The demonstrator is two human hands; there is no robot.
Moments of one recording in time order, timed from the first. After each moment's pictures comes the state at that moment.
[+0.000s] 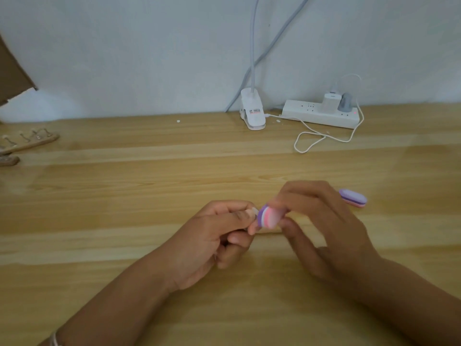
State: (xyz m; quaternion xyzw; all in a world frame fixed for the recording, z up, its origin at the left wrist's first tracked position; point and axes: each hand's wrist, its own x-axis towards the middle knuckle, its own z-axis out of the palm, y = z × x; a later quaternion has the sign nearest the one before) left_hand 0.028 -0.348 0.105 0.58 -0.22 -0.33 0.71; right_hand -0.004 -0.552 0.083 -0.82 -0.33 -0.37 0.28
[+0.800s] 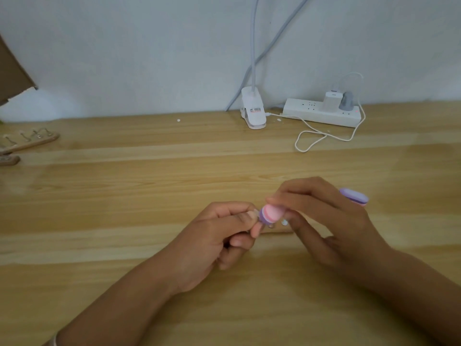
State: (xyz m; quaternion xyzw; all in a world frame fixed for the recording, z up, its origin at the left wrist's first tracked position) left_hand 0.022 -0.350 0.105 0.62 -0.22 -0.30 0.69; right_hand 0.000 -0.562 0.091 -0.84 -0.34 -0.33 0.26
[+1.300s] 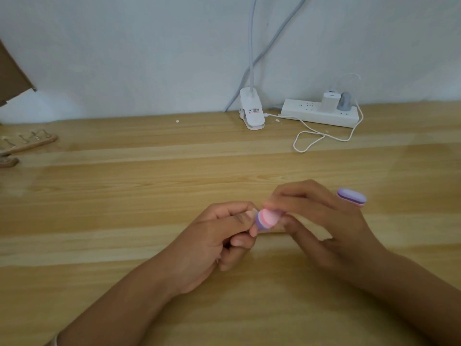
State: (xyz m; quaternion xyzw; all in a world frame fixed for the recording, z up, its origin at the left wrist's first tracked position) left_hand 0.023 -0.351 0.102 0.60 -0.23 -0.30 0.70; right_hand -0.002 -0.560 0.091 -0.84 -0.34 -0.30 0.31
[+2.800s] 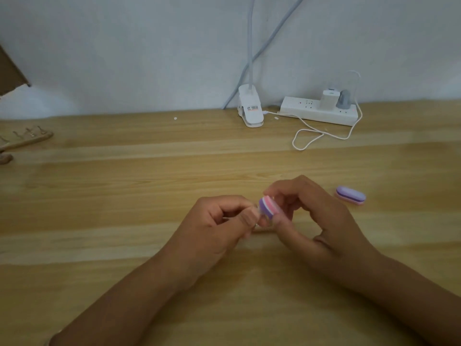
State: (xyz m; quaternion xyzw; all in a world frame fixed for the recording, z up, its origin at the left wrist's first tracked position) left_hand 0.023 -0.353 0.101 0.70 -0.27 -0.12 0.64; right_hand -0.005 -0.552 0.089 -0.84 -0.27 -0.21 0.42
